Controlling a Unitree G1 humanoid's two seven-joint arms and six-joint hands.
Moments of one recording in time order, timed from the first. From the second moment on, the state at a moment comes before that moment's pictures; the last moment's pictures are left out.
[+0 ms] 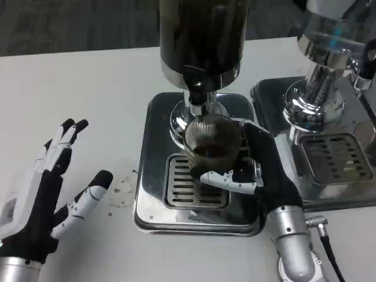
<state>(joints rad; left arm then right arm) 0.03 0.43 0.01 0.61 0.50 -0.83 0.42 -0.31 0.00 0.17 0.81 -0.33 -0.56 -0.35</state>
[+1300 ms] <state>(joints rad) 0.02 0.45 -0.02 0.63 0.48 -0.84 0.36 -0.10 -0.01 0.17 0.50 -0.34 -0.53 -0.33</state>
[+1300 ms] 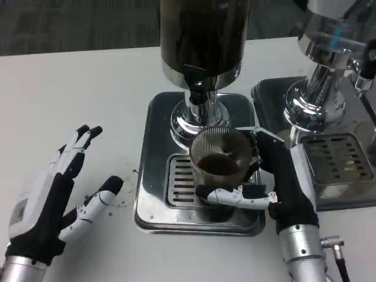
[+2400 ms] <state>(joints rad) 0.22 0.54 0.02 0.37 0.50 -0.84 0.30 0.15 -0.07 0.16 -0.01 -0.28 -0.38 -0.05</state>
